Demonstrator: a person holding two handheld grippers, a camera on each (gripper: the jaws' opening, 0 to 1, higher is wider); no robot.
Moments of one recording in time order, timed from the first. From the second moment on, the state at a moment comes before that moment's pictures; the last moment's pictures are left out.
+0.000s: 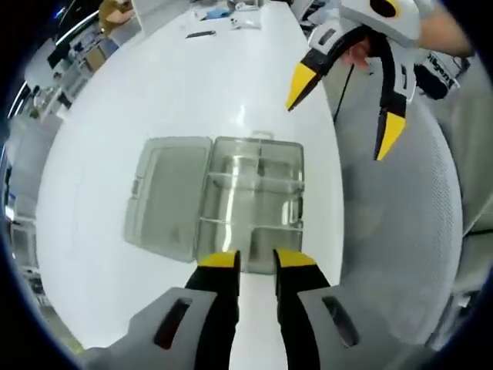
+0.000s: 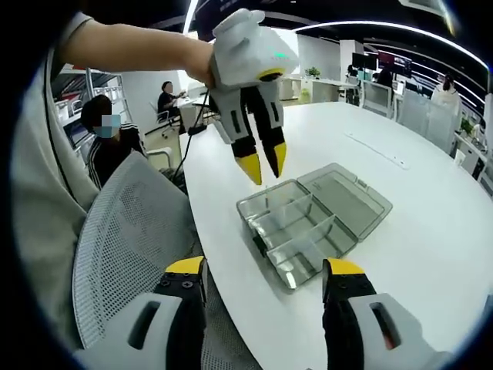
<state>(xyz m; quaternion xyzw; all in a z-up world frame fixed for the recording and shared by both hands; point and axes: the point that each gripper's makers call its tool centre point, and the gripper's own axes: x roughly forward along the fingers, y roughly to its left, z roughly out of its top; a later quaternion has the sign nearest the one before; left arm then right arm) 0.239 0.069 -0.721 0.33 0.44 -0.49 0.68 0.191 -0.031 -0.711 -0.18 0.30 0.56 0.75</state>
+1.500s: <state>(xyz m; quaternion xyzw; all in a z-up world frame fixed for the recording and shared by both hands) 0.193 0.014 -0.677 0.14 0.29 -0.48 0.82 0.200 -0.064 -0.718 -0.23 0.32 0.55 0.74</state>
